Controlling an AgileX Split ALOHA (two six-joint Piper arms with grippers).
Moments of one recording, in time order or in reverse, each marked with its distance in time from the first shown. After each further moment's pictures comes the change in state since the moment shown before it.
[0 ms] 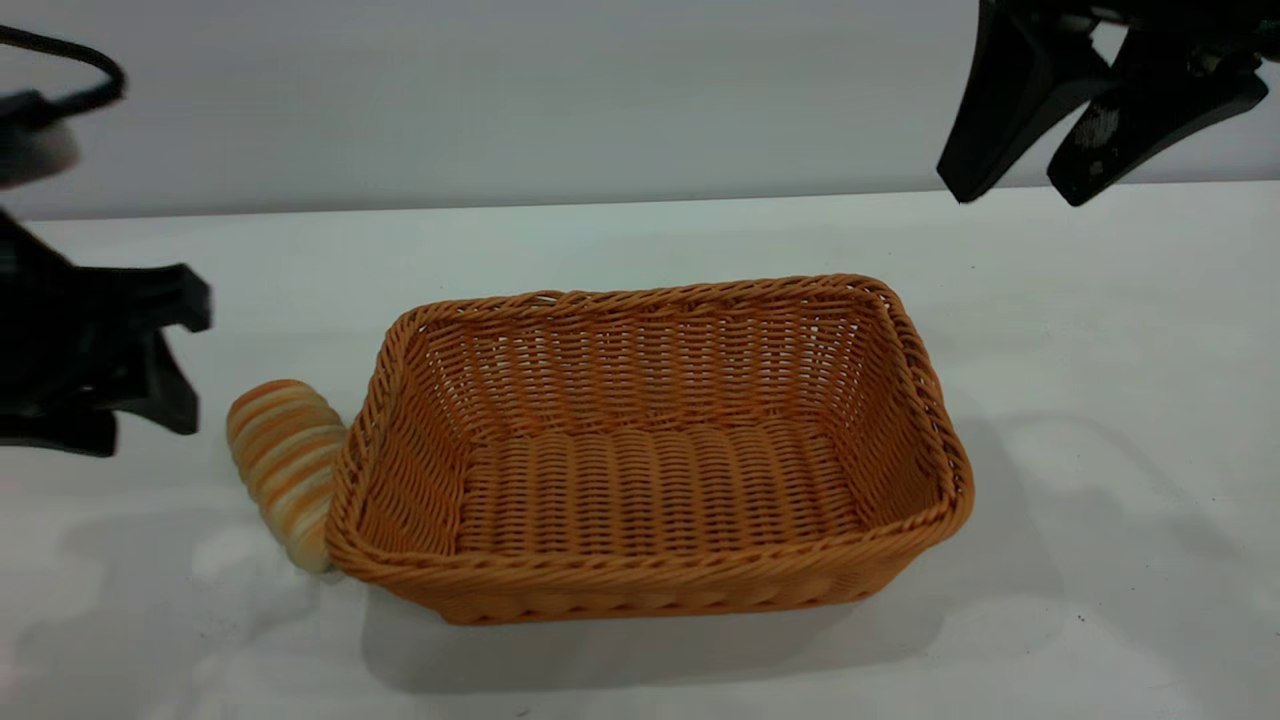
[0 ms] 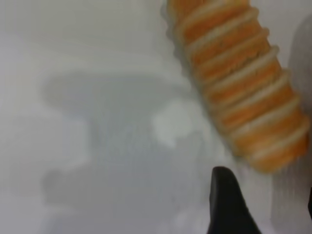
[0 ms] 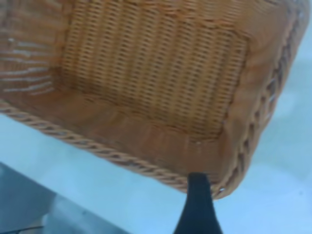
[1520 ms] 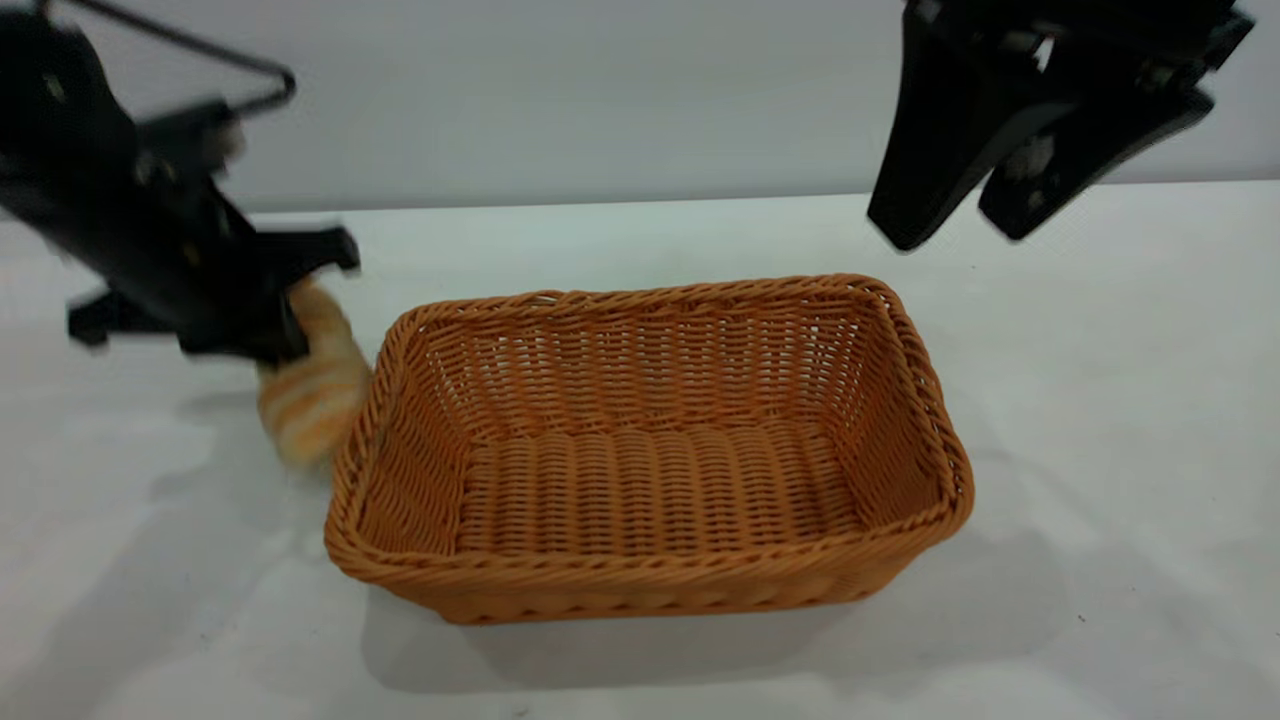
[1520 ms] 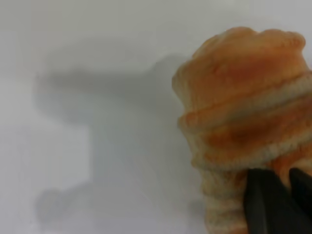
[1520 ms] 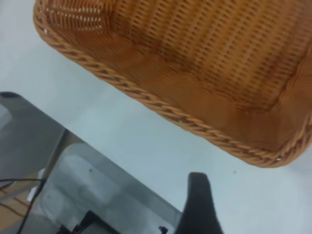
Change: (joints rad) left arm 0.000 0.322 -0.366 0.000 -0.033 0.001; right arm 0.129 -0.051 0.002 -0.029 0.073 -0.003
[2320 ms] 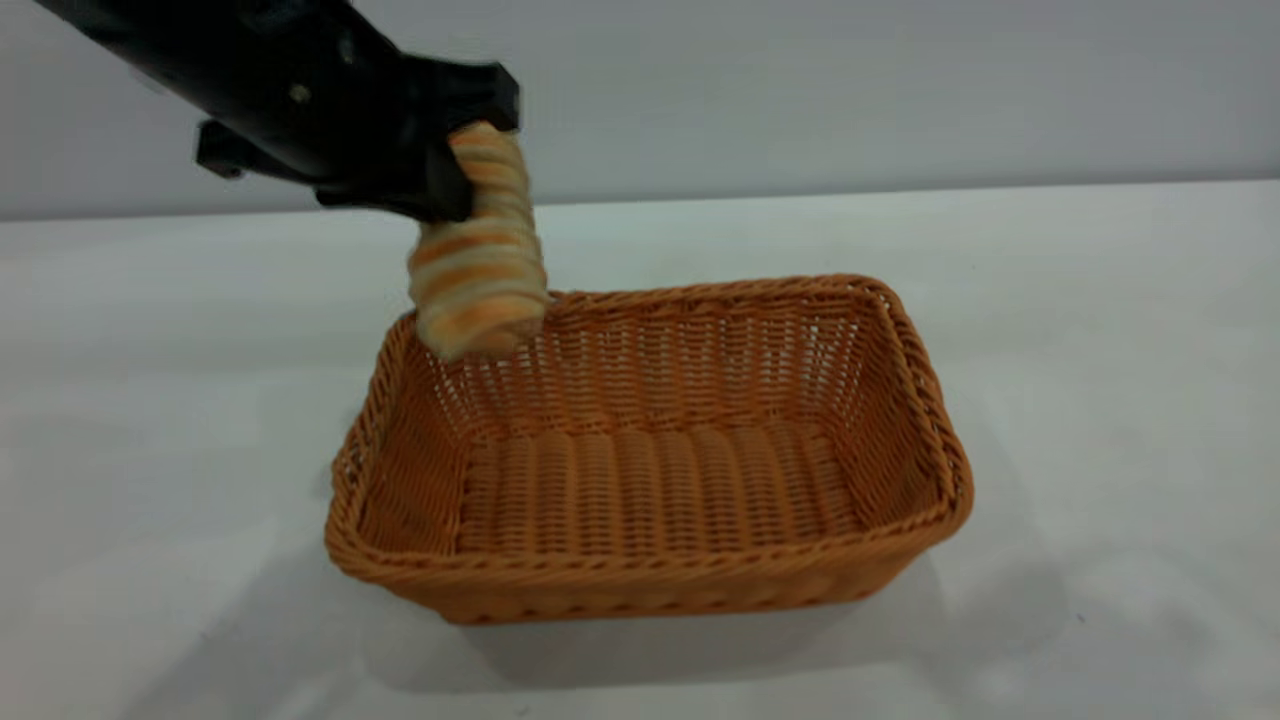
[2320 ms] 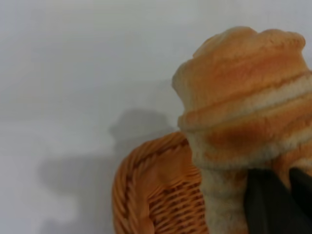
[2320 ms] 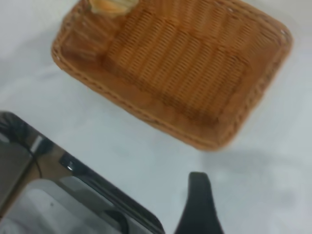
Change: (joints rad) left arm -0.265 -0.184 0.000 0.000 0.014 0.075; right arm 0.000 -0.408 0.003 -0.172 0.130 0.094
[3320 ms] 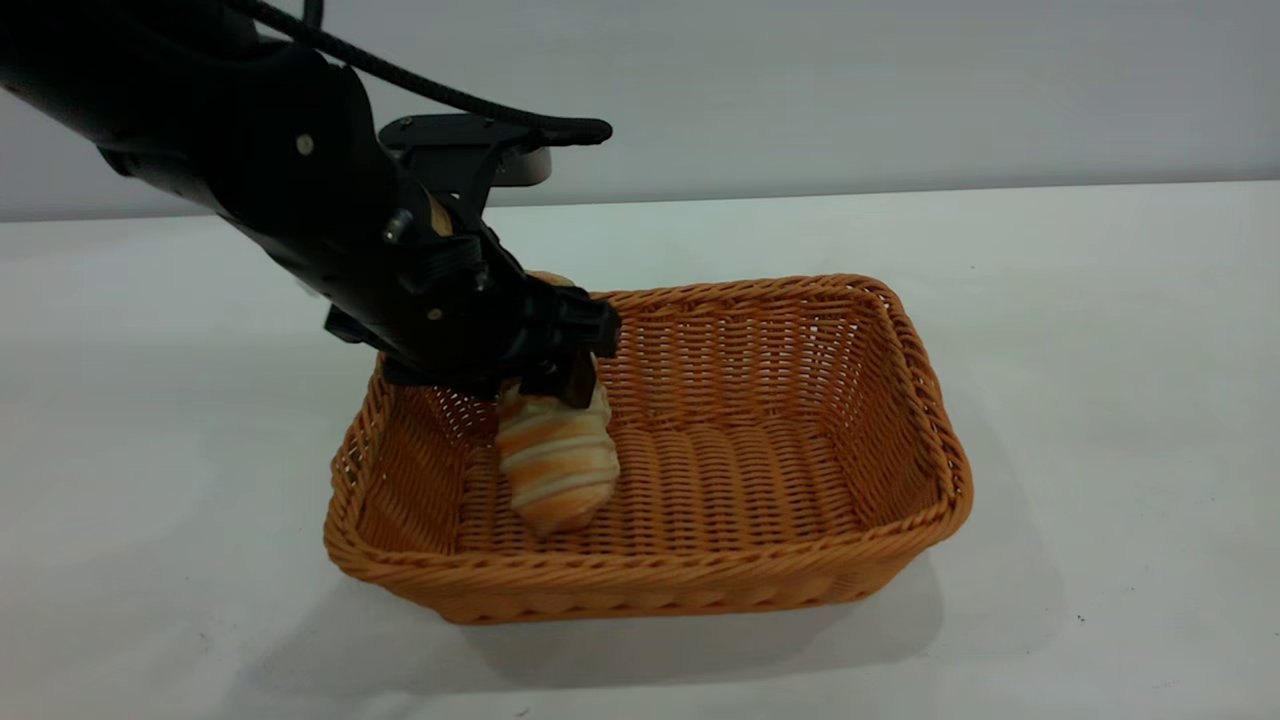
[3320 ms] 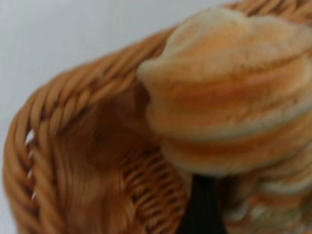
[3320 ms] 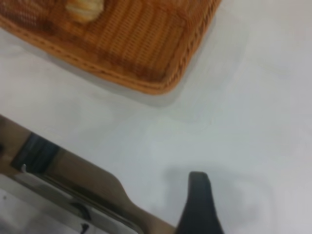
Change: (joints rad) left arm -0.090 0.211 -0.002 0.099 -0.052 -0.025; right arm 0.000 -0.330 0.213 -0.182 0.070 0.122
